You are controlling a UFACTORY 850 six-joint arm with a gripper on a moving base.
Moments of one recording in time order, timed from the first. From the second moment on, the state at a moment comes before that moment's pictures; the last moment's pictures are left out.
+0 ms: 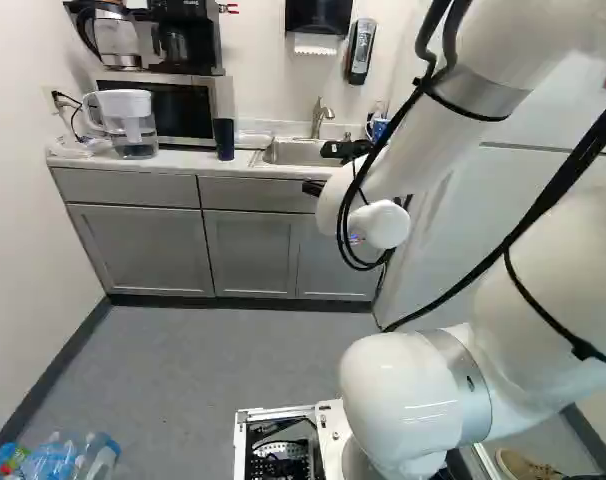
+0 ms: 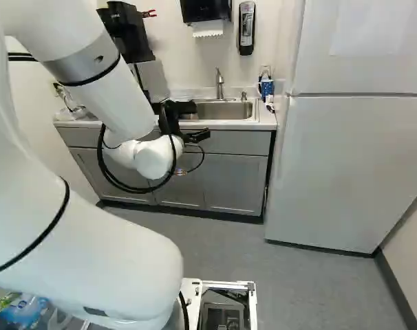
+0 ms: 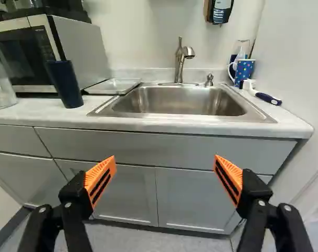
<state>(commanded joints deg) 0.0 10.9 -18.3 0.0 50.0 0.0</state>
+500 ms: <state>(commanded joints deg) 0.0 9.2 -23.3 0.0 49.0 0.0</state>
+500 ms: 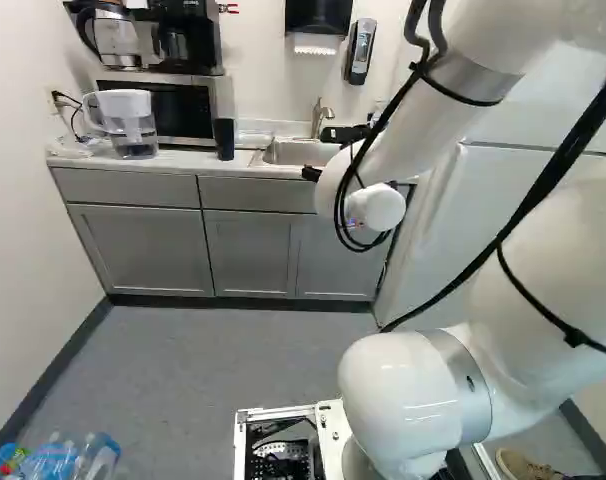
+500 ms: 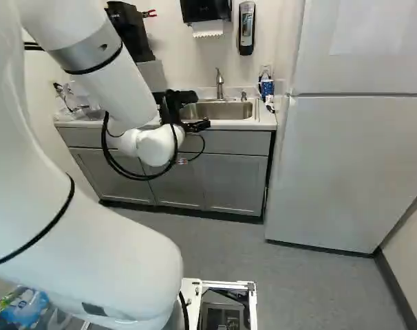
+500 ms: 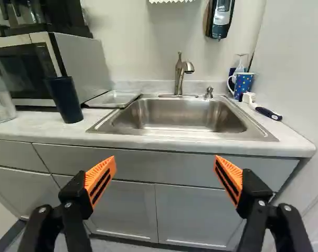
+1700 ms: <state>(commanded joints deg) 0.0 9.7 -30.7 0.0 42.9 0.0</state>
